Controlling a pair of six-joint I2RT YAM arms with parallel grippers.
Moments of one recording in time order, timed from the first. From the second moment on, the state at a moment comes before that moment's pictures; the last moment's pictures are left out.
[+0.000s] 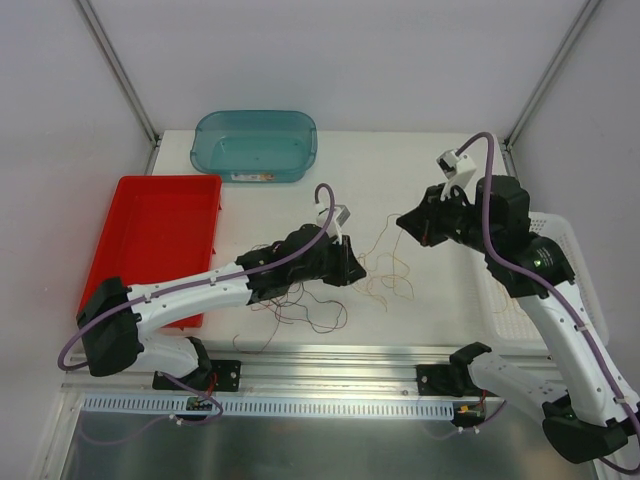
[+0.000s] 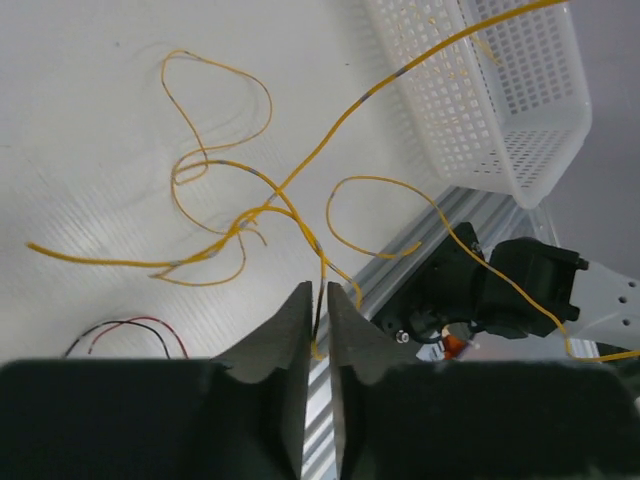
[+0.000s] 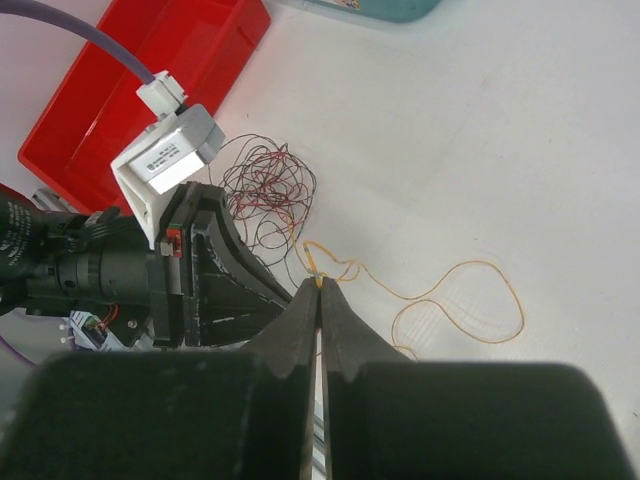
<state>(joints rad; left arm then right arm) -1.04 1.34 0.94 -0.08 0.00 -0.77 0.48 0.94 1.28 -0.74 -0.27 0.26</state>
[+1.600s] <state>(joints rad) -0.54 1.18 0.79 -0.47 -0.08 -0.64 0.39 0.86 1.62 -0.99 0.41 -0.05</state>
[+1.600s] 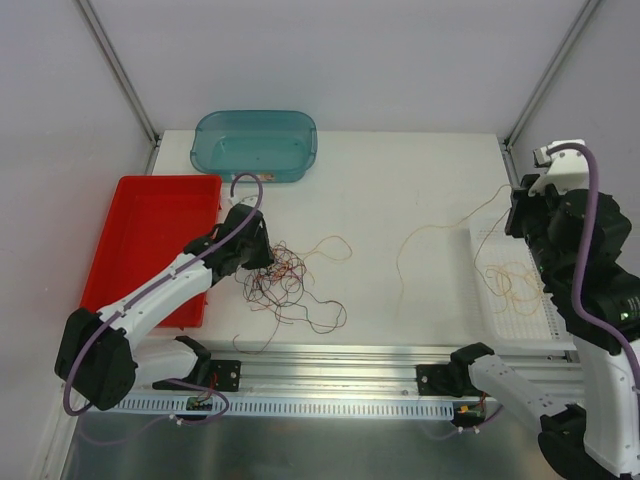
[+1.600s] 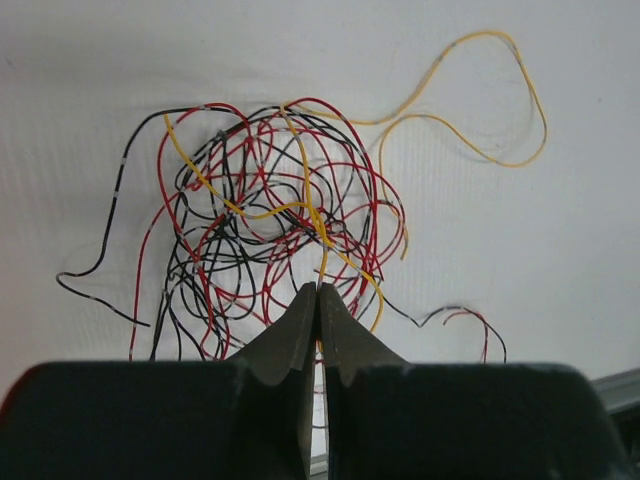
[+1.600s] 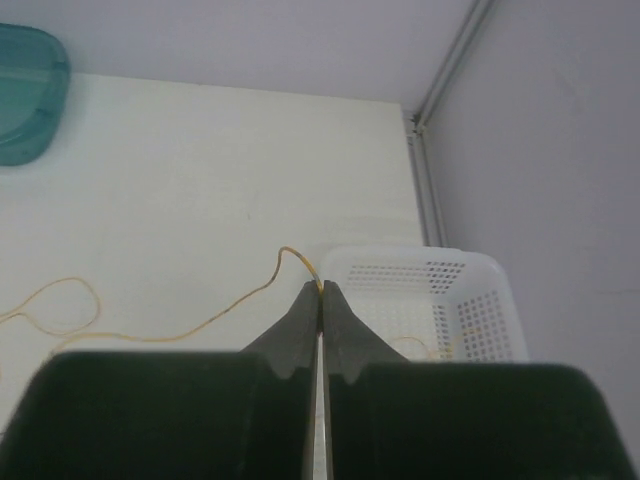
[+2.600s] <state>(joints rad) -0.54 1.04 0.84 -0.47 0.21 -0.54 -0.25 0.95 1.09 -0.69 0.57 0.04</state>
